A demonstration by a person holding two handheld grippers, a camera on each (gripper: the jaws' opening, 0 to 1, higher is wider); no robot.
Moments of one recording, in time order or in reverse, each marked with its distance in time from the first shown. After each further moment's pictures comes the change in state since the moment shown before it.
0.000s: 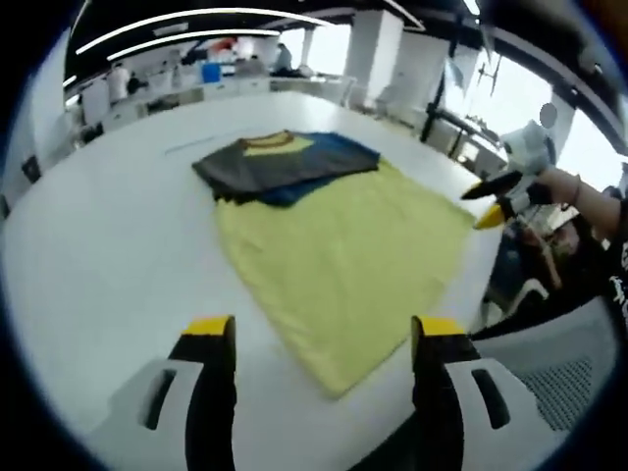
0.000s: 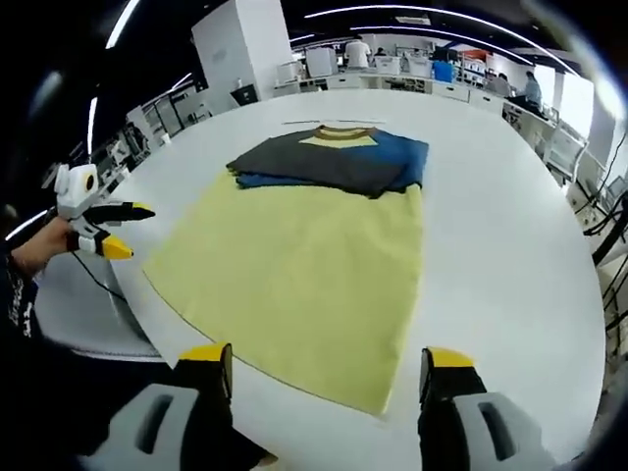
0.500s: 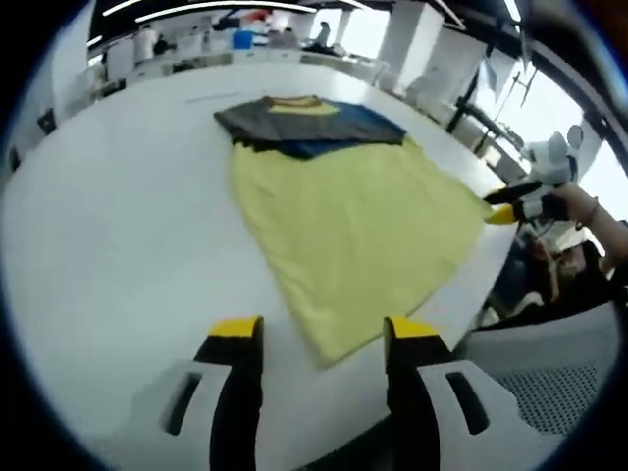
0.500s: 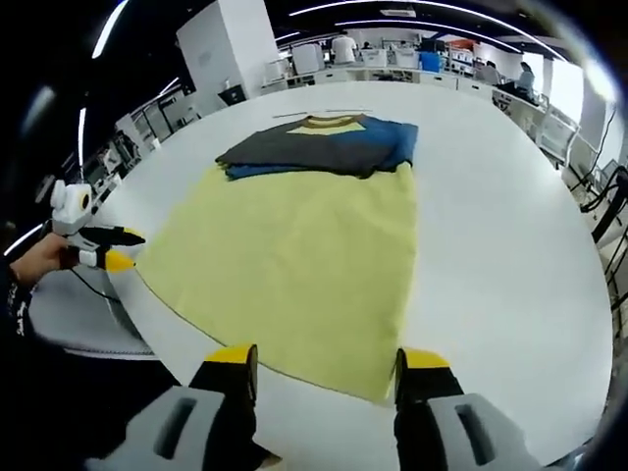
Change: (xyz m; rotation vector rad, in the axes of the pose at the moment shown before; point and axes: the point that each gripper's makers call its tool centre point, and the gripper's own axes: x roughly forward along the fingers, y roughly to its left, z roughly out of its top) left arm 0.005 0.001 -0.034 -0.149 0.089 0.031; right arm 0.002 -0.002 -0.011 0.033 0.005 -0.024
